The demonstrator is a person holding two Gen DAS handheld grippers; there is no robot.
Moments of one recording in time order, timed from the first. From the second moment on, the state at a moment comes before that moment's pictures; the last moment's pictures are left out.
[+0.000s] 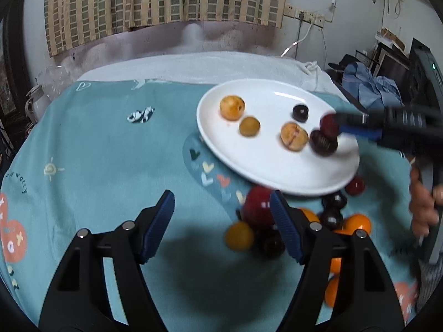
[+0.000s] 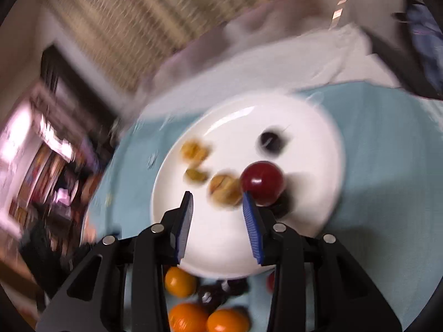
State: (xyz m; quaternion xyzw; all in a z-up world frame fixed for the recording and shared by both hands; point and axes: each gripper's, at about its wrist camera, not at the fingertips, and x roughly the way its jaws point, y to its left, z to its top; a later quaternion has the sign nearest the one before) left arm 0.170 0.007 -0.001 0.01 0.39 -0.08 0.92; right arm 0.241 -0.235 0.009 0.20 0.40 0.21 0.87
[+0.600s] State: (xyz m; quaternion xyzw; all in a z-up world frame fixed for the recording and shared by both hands) left arm 0.129 -0.011 -0.023 0.07 0.38 -0.10 0.92; right arm 0.126 -0.272 0.002 0.14 0.36 0.14 0.91
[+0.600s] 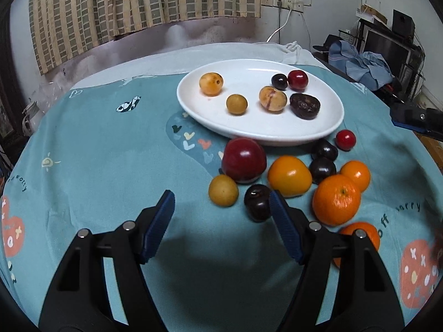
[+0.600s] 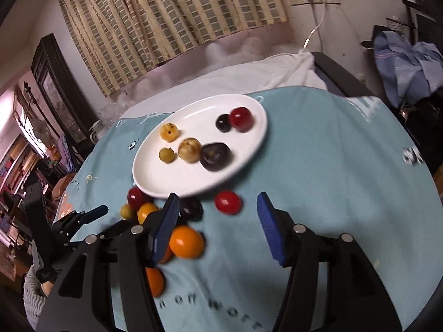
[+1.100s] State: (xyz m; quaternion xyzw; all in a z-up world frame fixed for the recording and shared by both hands) left arm 0.131 -0.032 -0.031 0.08 0.38 -0.14 0.91; right arm 0.121 -0.271 0.006 0.15 0.36 0.16 0.91
